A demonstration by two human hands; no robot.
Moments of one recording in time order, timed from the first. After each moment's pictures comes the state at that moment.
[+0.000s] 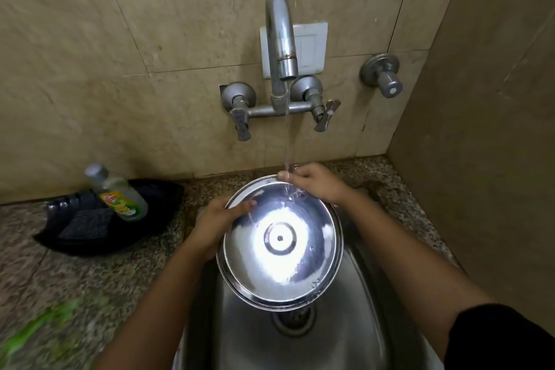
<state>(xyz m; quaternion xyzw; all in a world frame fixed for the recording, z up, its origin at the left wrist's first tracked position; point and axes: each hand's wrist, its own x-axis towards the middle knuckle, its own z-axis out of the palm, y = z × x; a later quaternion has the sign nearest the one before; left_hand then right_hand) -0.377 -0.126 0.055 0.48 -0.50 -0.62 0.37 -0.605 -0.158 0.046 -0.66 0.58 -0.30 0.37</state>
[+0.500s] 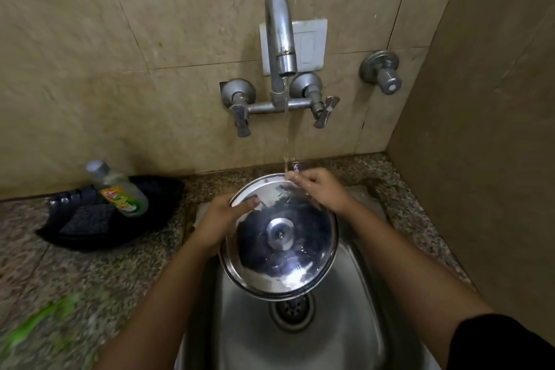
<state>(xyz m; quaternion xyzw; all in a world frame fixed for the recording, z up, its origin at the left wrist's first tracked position) -0.381 -0.125 0.047 0.48 -0.55 -0.58 0.37 -0.607 -0.137 0.033 -0.61 0.57 -0.39 0.40</state>
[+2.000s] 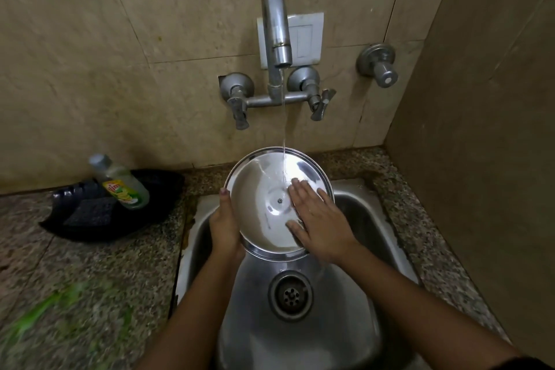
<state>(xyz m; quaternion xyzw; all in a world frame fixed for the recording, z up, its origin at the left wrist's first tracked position) -0.408 -0.096 0.023 0.58 -0.27 -0.55 0.53 -0.593 -0.064 -0.020 -0.78 0.61 -0.12 -0.01</state>
